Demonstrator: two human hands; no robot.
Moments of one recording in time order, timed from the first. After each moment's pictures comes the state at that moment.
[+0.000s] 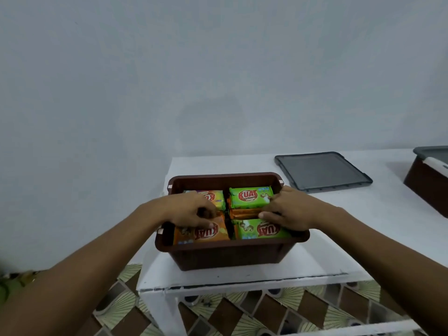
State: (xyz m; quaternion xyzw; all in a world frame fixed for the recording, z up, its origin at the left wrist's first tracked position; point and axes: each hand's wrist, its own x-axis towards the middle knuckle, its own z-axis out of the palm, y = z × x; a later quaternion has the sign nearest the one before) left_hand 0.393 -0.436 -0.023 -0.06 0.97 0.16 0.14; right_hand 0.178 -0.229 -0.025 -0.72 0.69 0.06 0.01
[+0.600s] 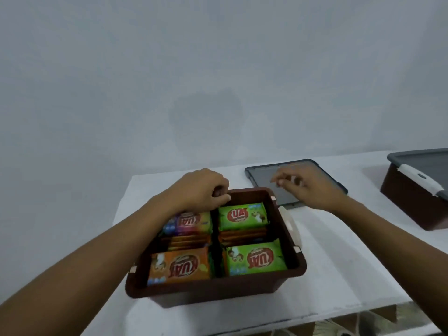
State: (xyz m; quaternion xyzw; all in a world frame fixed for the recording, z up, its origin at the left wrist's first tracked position) left_hand 0.227 -0.405 0.011 -0.06 0.99 0.06 -0.05; right_hand 0.024 -0.194 -0.004 -0.59 0.73 -0.34 0.03
